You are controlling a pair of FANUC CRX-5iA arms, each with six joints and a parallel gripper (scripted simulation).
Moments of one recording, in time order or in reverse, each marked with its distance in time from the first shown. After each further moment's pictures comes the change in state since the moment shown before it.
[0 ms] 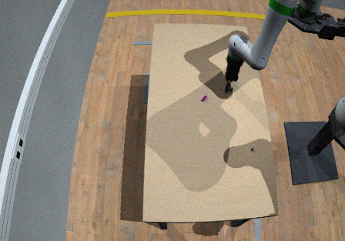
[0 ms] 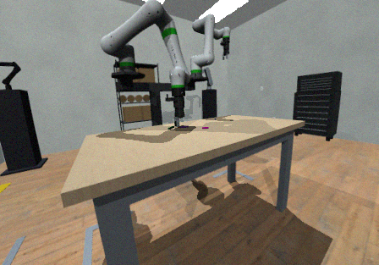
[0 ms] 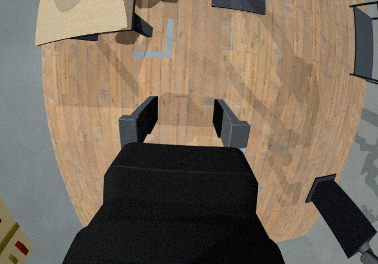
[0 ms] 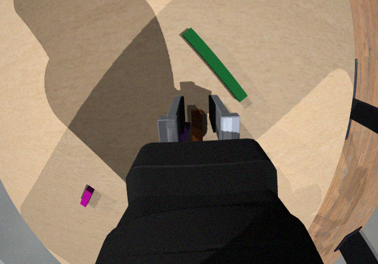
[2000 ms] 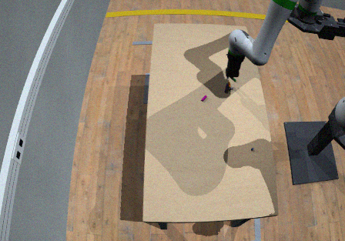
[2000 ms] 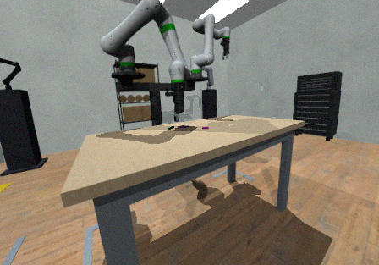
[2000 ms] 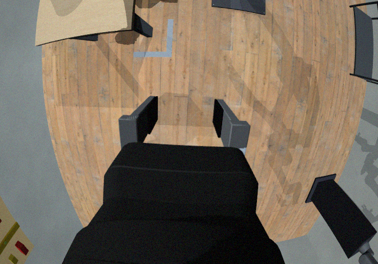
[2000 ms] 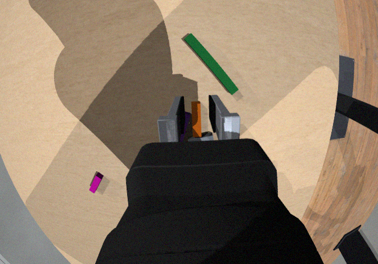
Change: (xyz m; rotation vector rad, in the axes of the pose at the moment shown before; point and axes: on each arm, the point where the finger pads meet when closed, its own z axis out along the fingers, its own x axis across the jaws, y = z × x) left arm 0.000 0.000 0.000 0.000 0.000 0.000; right arm 0.000 0.000 -0.034 0.000 0.000 0.000
